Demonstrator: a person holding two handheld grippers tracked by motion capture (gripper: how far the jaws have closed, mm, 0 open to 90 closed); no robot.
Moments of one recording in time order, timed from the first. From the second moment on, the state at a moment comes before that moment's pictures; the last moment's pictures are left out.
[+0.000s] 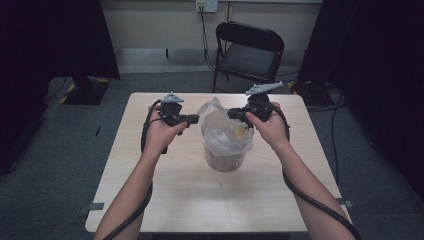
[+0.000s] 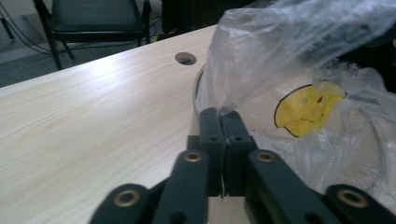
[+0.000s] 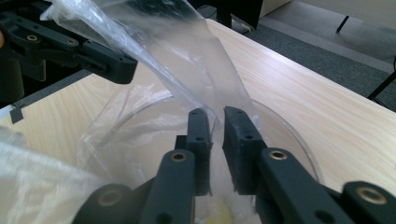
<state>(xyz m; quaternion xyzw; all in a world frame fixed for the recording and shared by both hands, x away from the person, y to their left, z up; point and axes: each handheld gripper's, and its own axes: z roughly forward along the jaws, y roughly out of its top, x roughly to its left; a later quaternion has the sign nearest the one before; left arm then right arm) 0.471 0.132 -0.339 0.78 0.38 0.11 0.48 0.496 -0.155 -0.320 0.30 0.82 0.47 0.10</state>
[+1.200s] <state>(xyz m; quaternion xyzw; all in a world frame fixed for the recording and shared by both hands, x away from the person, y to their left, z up) 0.513 0.124 -0.383 0.76 0.44 0.05 0.47 0.540 -0.225 -0.383 0.40 0.78 0.47 0.07</state>
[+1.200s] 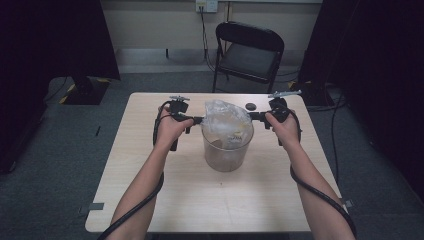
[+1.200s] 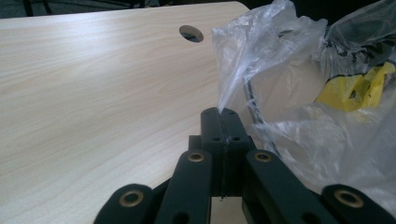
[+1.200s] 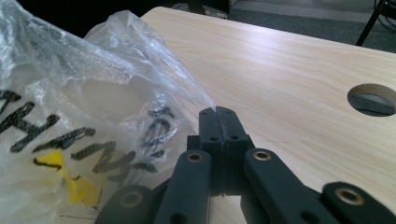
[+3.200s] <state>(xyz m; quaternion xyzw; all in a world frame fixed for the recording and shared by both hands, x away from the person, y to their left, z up) 0.507 0.132 -0.369 0.74 0.46 0.06 0.49 0.512 -0.235 -0.367 0.43 0.75 0.50 0.10</state>
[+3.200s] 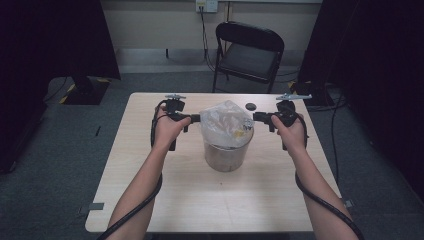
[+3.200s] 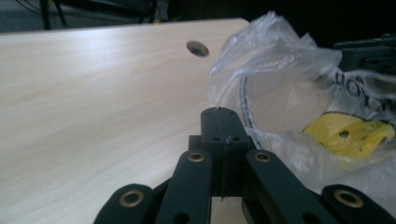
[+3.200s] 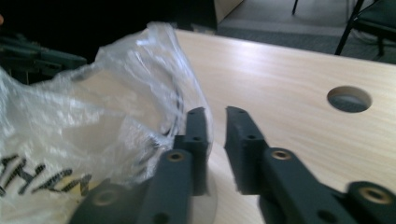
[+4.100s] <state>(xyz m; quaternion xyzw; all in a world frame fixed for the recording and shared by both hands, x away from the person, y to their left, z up) 0.465 0.115 -0.359 0.77 0.40 0.11 0.48 0.504 -0.156 -0.327 0.35 0.80 0.49 0.06</state>
